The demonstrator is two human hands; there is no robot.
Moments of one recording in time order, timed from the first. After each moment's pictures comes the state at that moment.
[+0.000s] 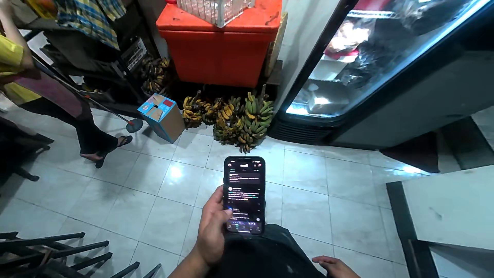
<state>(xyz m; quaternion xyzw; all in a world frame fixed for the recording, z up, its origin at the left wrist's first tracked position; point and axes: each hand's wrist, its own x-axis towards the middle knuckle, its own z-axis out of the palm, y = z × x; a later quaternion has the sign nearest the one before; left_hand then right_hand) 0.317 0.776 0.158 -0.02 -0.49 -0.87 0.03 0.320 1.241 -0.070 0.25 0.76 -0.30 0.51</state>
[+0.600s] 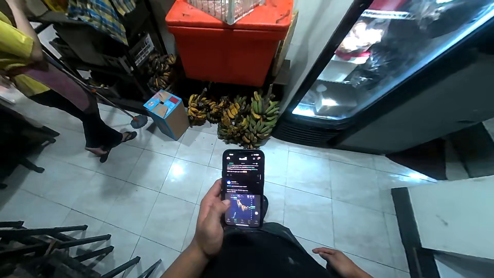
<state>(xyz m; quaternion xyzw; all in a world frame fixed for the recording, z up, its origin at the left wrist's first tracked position) 0.322 0.757 0.165 0.02 -0.52 -0.85 0.06 0.292 1.225 -0.071 0.22 0.79 -0.29 0.50</state>
